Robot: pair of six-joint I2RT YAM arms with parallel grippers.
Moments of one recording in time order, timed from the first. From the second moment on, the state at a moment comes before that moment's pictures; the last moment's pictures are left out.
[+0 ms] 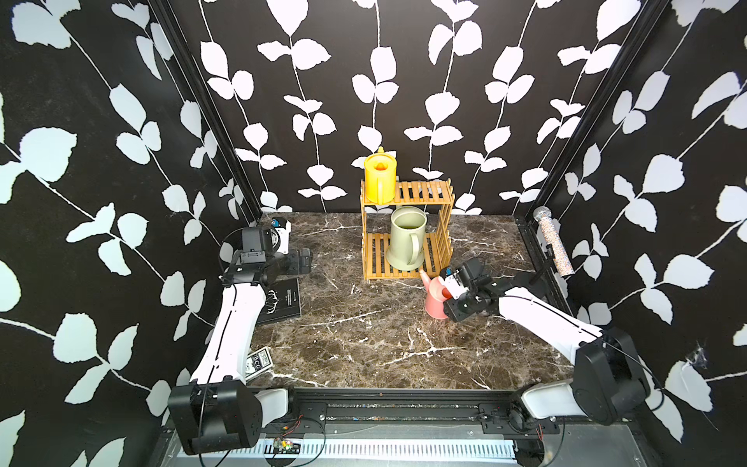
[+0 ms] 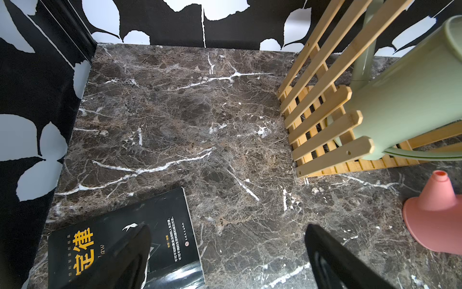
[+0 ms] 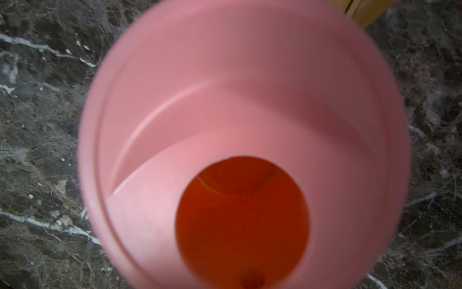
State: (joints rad) left arm 0.06 1.23 1.13 -0.61 0.23 0.05; right arm 0.49 1.39 0.90 -0.63 -0.09 -0.07
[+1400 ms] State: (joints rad) left arm 0.06 1.23 1.13 -0.60 0.24 0.05; right arm 0.51 1.02 0.90 -0.74 -0.07 0.03
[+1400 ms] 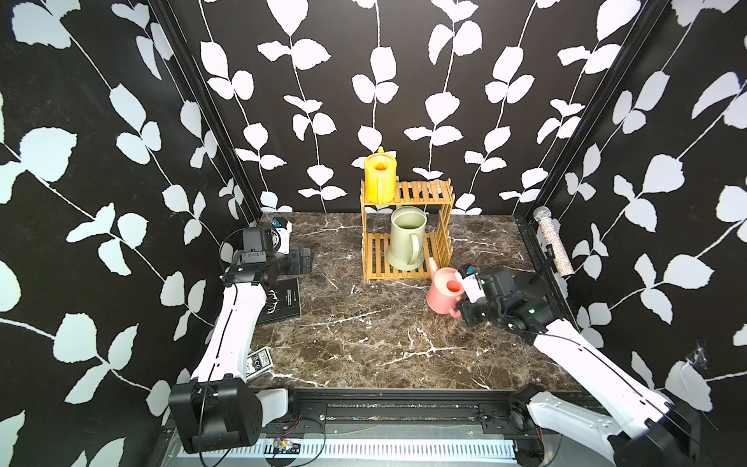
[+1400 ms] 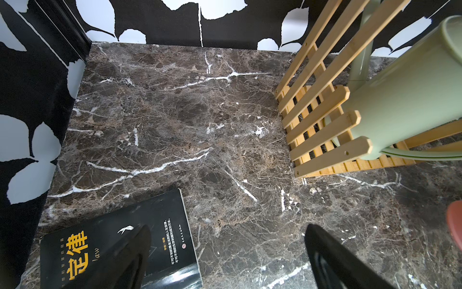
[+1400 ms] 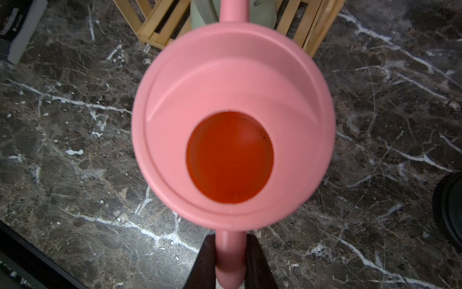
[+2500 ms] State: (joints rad) left arm 0.06 1.24 1.21 -0.65 0.34 0.19; right arm 0.50 1.71 2.19 -1.06 0.15 0.00
